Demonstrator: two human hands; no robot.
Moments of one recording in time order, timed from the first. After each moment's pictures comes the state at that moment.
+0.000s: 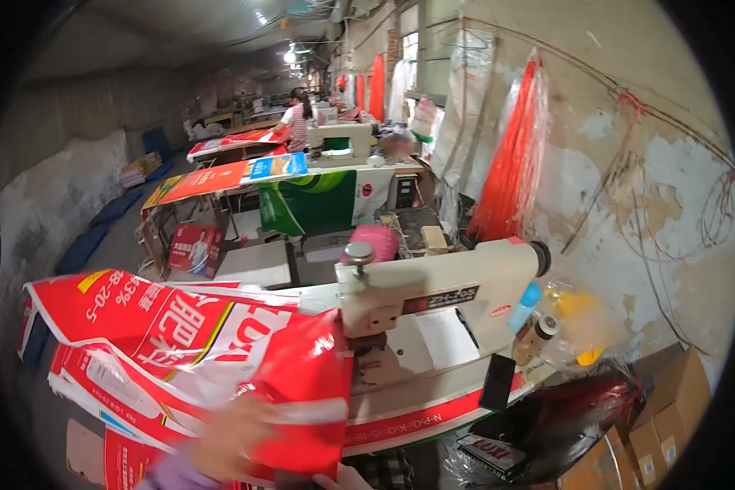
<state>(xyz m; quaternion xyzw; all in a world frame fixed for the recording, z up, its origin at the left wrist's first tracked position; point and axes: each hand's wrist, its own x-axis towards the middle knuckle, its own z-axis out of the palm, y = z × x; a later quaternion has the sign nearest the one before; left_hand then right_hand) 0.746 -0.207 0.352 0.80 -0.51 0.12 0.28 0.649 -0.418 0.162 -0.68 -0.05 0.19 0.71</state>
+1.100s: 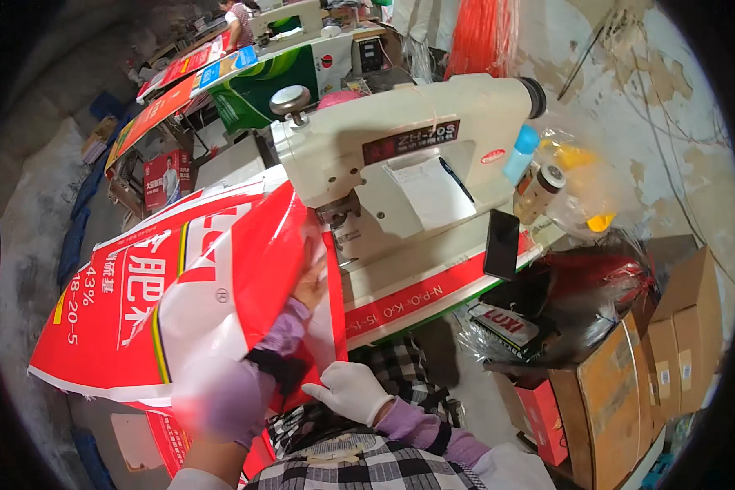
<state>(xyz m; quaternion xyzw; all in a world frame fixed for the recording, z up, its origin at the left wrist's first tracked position) 0.878 -0.315 0.075 0.83 -0.32 0.07 0.45 0.667 -0.437 0.204 -0.88 -0.18 0.01 0.45</state>
